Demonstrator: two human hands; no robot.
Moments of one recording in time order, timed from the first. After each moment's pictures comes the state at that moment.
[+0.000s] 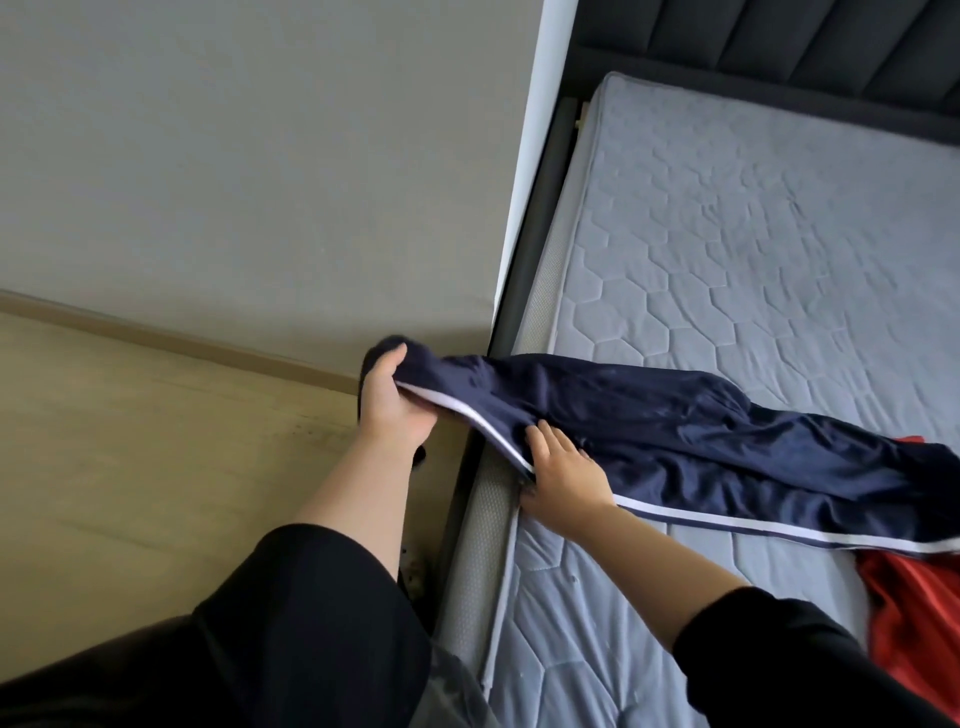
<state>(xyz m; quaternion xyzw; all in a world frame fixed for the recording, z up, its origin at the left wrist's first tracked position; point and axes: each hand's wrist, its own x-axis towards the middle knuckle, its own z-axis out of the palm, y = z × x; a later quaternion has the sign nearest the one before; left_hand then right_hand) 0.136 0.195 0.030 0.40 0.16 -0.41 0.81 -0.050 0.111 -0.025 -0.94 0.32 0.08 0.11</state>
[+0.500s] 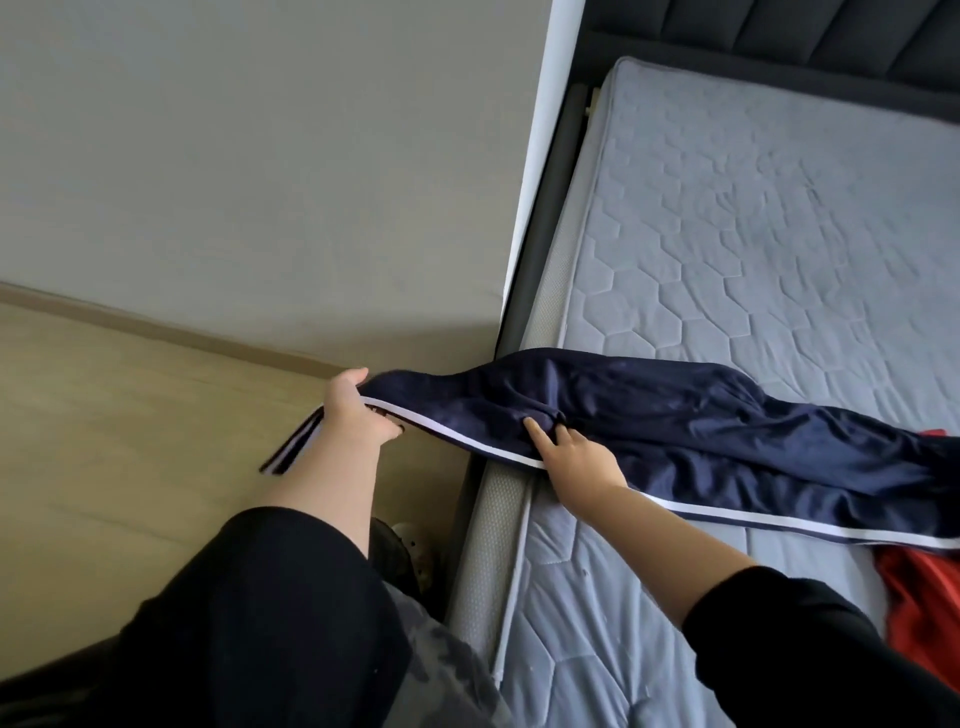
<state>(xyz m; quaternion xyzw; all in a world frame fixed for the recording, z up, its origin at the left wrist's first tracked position) 0.174 0.222 0.014 0.49 0.30 -0.39 0.73 -0.043 0.099 -0.030 -0.94 0.28 0.17 -0.02</state>
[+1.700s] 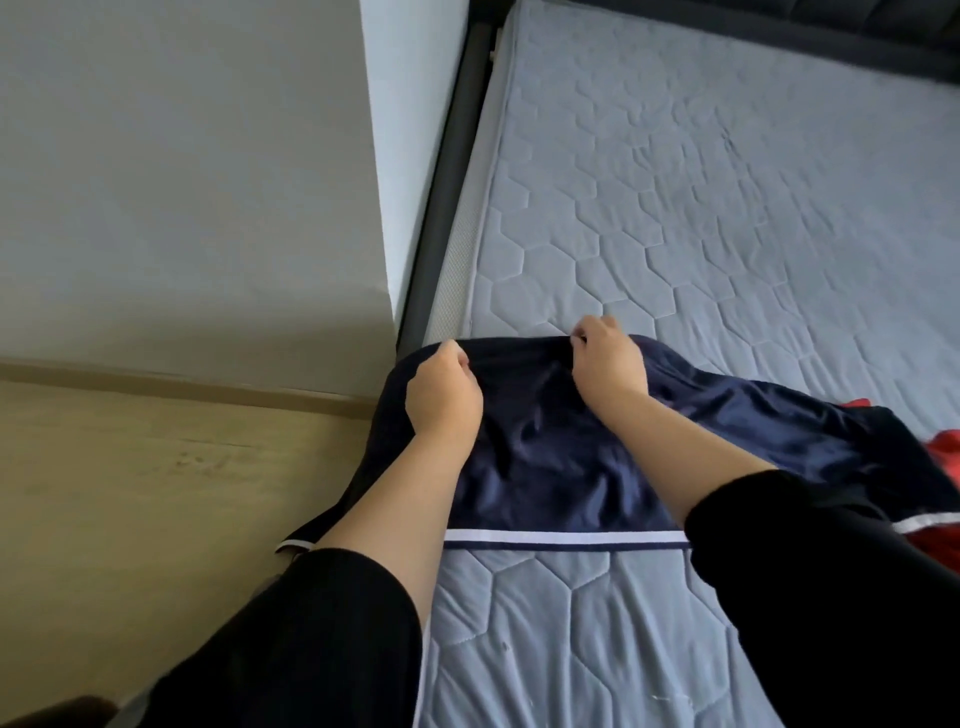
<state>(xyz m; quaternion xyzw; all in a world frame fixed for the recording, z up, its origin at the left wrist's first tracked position) 0.065 0.047 -0.017 0.88 -0.30 -0.17 0.32 -0.058 -0.074 -0.006 -0.83 0.53 -0.08 0.13</state>
